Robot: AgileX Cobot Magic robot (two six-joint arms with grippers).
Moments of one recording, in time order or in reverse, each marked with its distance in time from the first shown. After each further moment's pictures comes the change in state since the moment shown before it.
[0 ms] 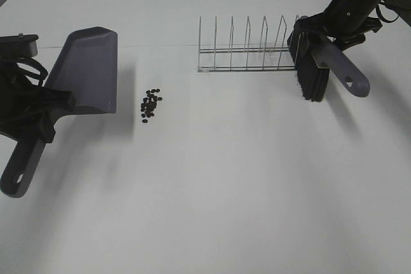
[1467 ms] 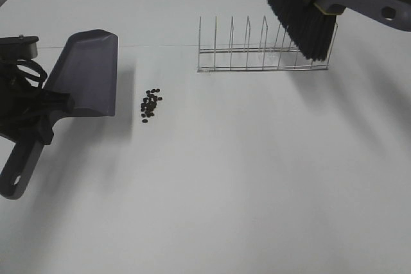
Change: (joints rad) left arm 0.000 0.011 0.000 0.015 0.007 -0.001; right arm 0.122 -0.236 -0.097 0.010 0.343 0.110
